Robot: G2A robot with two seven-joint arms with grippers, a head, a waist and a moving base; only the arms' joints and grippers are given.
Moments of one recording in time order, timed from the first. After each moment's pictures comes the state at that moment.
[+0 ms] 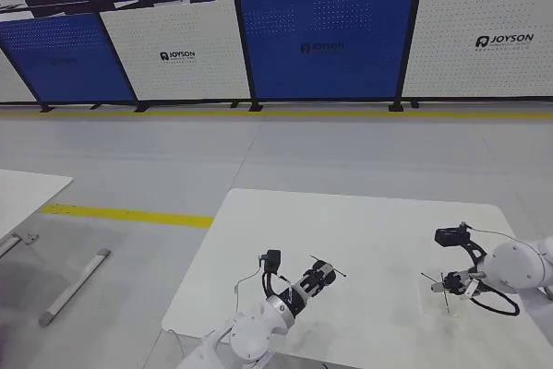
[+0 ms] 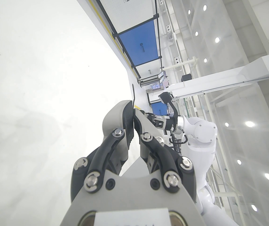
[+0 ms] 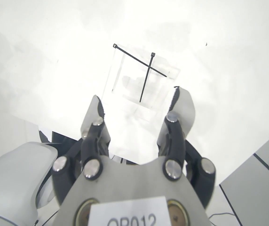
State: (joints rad) left arm 1.52 -1.20 -1.00 -1.78 -0.07 0.05 -0.03; right arm -0.77 -0.83 0.83 -1.45 -0.53 0.12 1.39
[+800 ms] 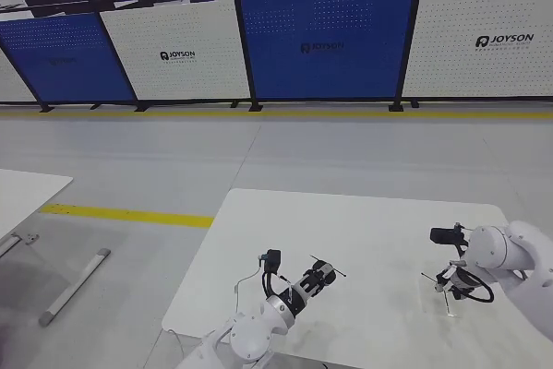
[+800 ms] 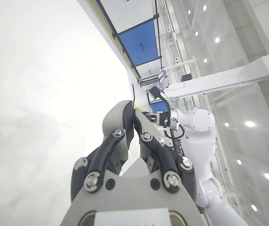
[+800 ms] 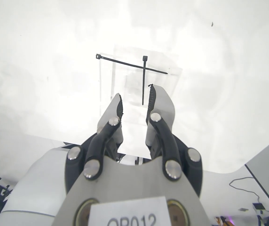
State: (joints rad) left arm 1.52 -1.20 -1.00 -1.78 -0.07 0.05 -0.03; right arm -0.55 -0.89 0.51 -1.26 -0.41 0.34 1.39
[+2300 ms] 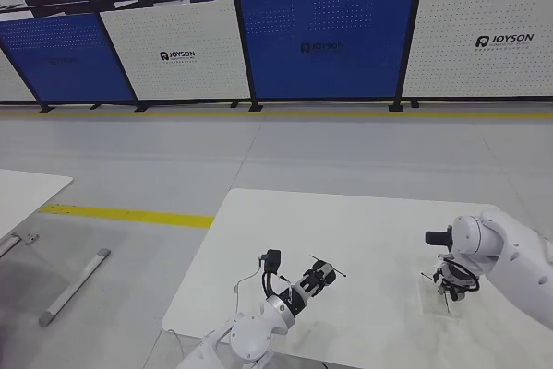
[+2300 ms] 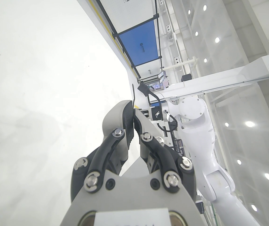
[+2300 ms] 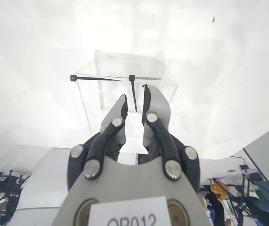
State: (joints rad) left arm 1.52 -1.20 -1.00 -1.78 -0.07 0.05 -0.03; right arm -0.35 -1.03 0.20 -0.97 -0.26 0.34 1.39
